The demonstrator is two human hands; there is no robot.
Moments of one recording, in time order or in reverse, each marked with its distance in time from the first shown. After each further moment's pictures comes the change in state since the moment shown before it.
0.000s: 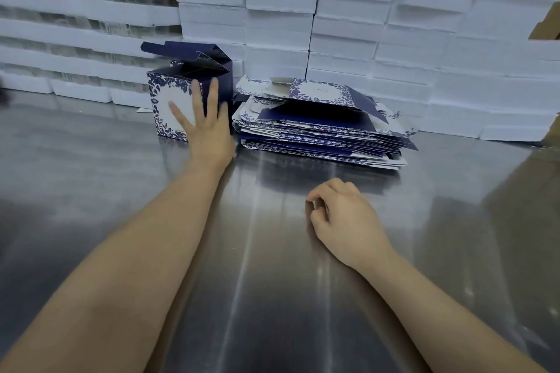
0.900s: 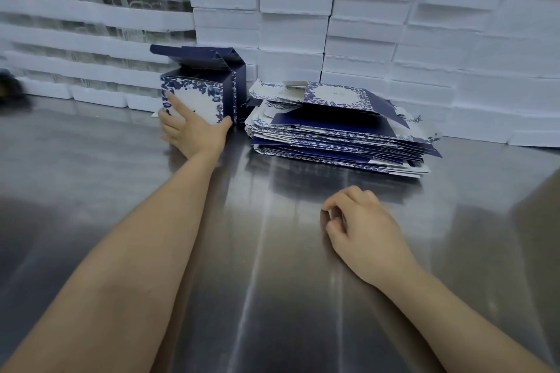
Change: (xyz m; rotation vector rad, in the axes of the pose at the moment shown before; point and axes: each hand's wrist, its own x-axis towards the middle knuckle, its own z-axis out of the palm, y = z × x) left_hand 0.033 -0.030 0.020 -0.619 0.114 -0.684; right_hand 0.002 0.001 -0.002 0.002 -0.024 -0.023
